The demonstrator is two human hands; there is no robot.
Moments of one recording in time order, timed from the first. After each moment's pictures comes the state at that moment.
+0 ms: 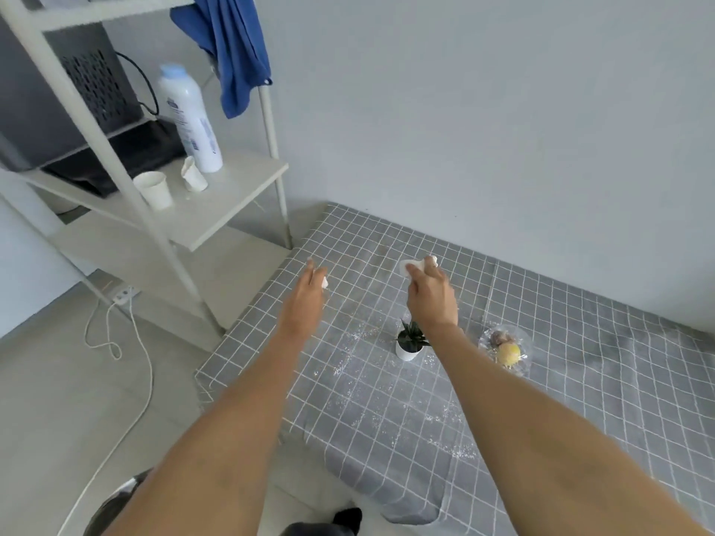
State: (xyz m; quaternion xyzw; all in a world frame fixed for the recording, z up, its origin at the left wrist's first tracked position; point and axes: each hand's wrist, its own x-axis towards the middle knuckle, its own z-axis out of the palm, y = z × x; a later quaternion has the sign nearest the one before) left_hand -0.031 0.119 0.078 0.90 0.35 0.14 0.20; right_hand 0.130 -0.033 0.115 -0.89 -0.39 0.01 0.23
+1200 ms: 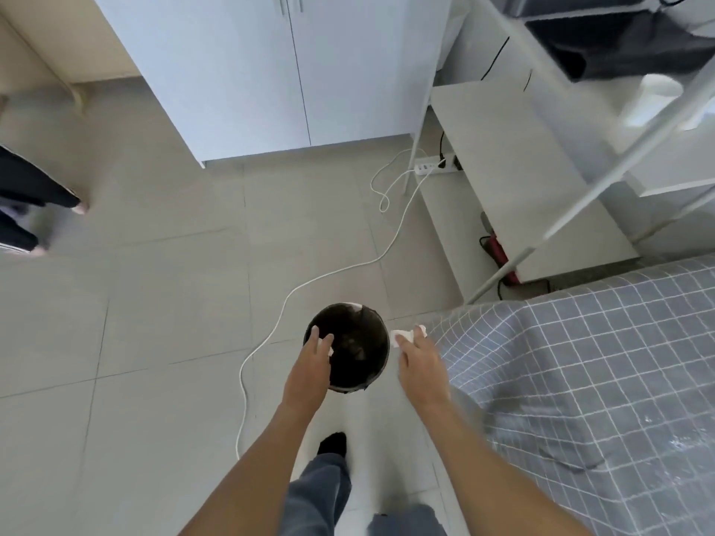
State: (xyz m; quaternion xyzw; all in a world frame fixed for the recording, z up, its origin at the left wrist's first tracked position) left_hand -0.536 0.014 -0.084 0.59 0.75 0.07 0.28; right_hand -0.342 0.054 -0.070 -0.65 -0.72 0.24 0.08
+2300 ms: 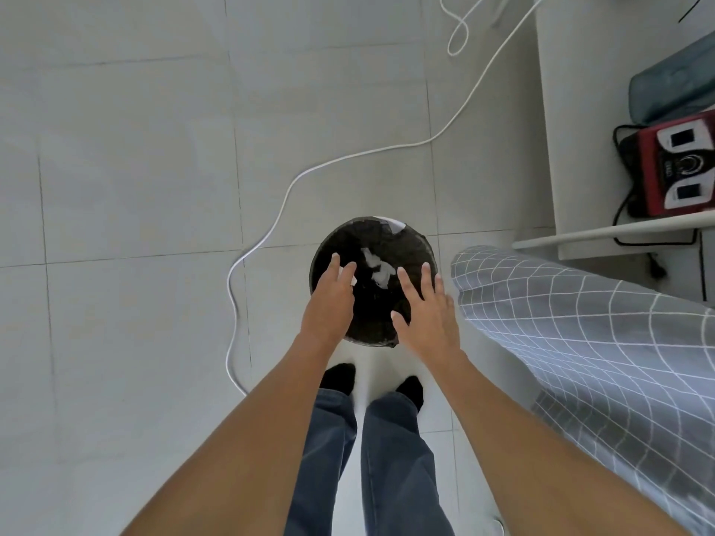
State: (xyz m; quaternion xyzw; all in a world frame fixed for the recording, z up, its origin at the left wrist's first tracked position) left_hand -0.577 0.117 -0.318 0.52 0.77 0.06 0.35; right_hand -0.411 0.145 -0.322 -0.57 -0.74 0.30 -0.18
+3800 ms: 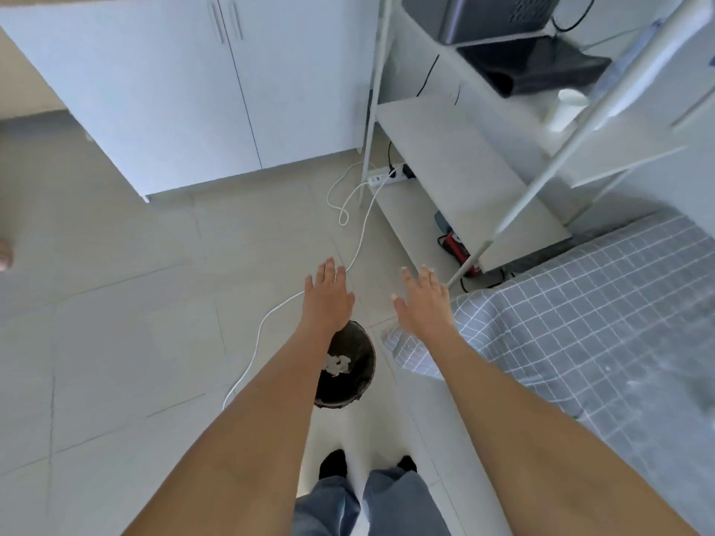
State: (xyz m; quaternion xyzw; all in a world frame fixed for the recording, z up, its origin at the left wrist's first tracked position) left_hand -0.540 0.142 0.003 0.74 0.66 -0.05 0.14; right_hand -0.359 0.131 0.013 -0.70 -0.69 0.15 -0.06
